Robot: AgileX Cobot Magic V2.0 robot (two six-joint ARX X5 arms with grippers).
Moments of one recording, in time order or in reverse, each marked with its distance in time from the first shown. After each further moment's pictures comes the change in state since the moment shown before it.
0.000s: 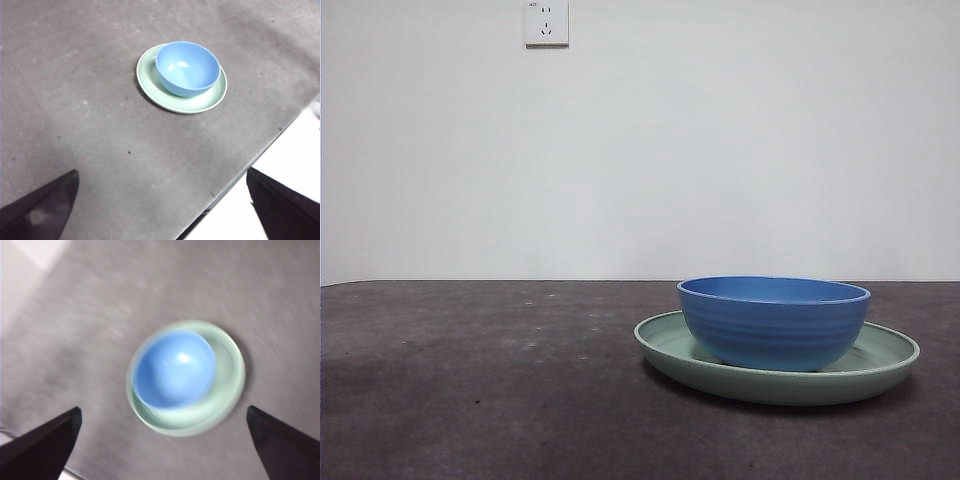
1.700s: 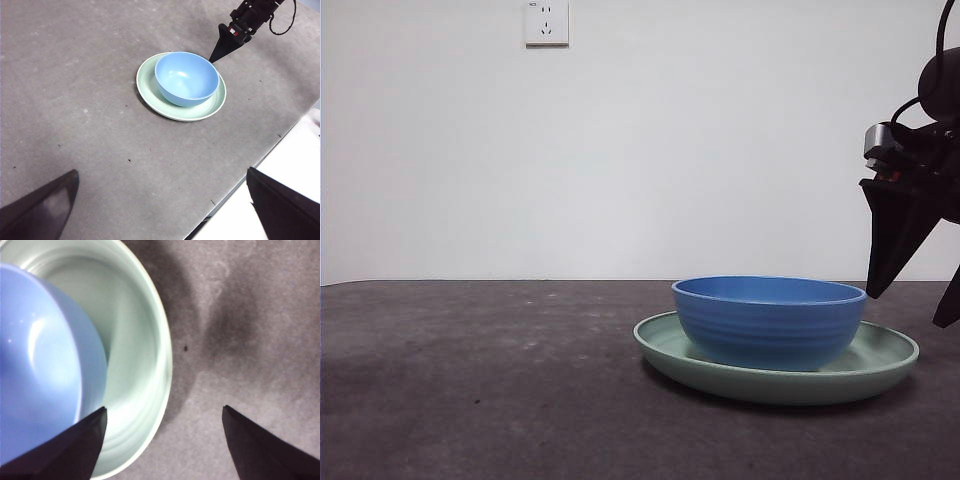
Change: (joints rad) left arm 0.000 0.000 0.000 0.024 0.000 0.000; right arm 0.093 0.789 0.000 0.277 0.132 -0.123
